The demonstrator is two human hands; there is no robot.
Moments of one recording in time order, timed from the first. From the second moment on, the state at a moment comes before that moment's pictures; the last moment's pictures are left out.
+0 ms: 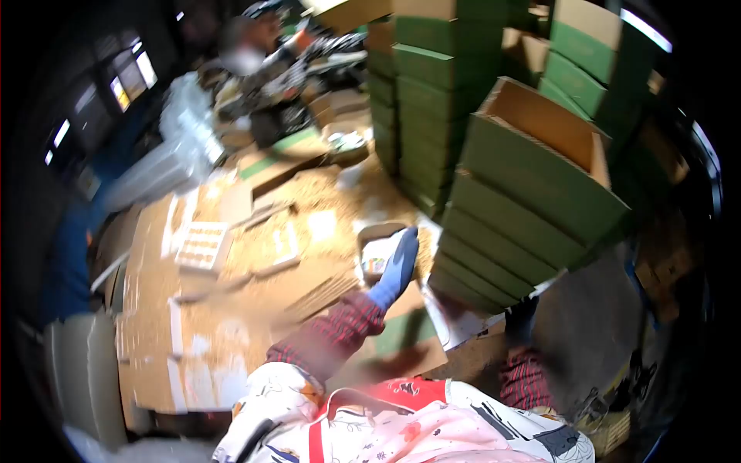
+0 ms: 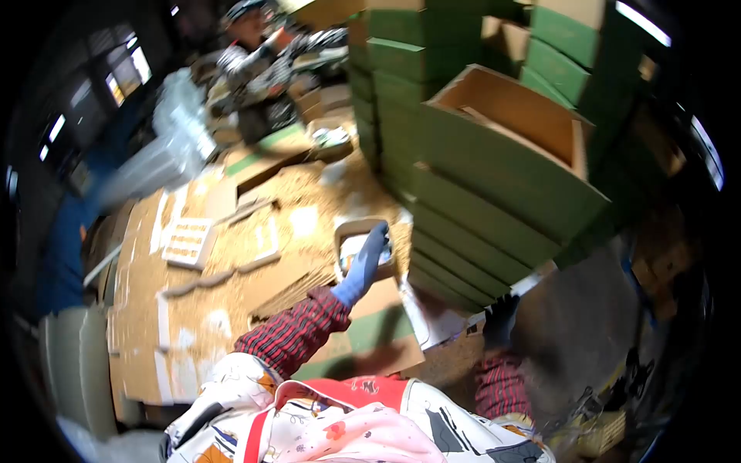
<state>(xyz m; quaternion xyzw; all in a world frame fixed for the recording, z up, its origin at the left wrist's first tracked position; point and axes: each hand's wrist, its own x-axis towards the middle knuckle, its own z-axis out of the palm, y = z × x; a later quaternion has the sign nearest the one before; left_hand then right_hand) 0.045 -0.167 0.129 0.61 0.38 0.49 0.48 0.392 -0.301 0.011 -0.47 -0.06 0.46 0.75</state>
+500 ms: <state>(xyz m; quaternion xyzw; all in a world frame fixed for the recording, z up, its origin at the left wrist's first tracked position) -0.269 -0.453 -0.053 0.49 0.83 0.22 0.16 0.125 -0.308 -0.056 -0.66 -0.63 0.35 0.20</state>
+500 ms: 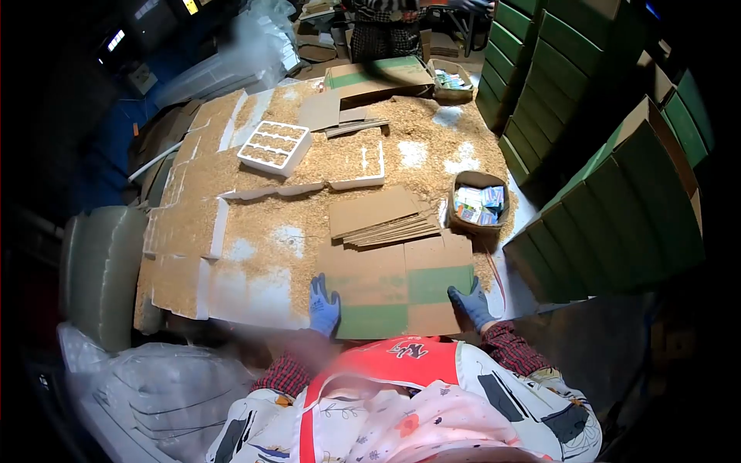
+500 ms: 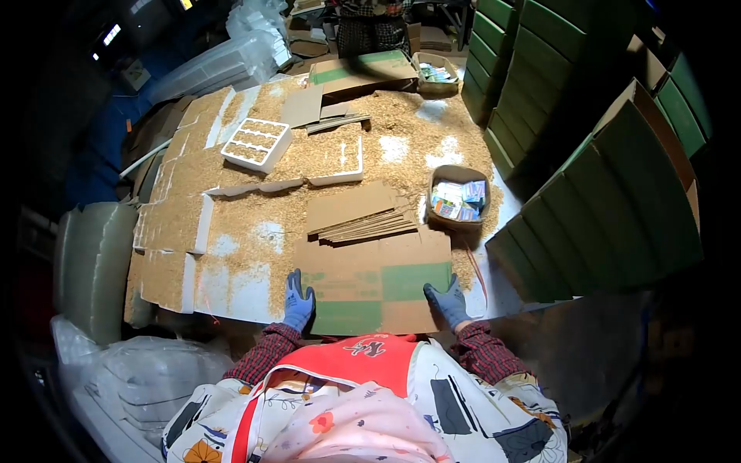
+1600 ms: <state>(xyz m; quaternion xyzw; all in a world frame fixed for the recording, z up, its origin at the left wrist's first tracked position) -0.470 -0.425 0.155 0.26 0.36 0.52 0.73 0.020 -0.214 0.071 -0.42 -0.65 0.52 0.37</state>
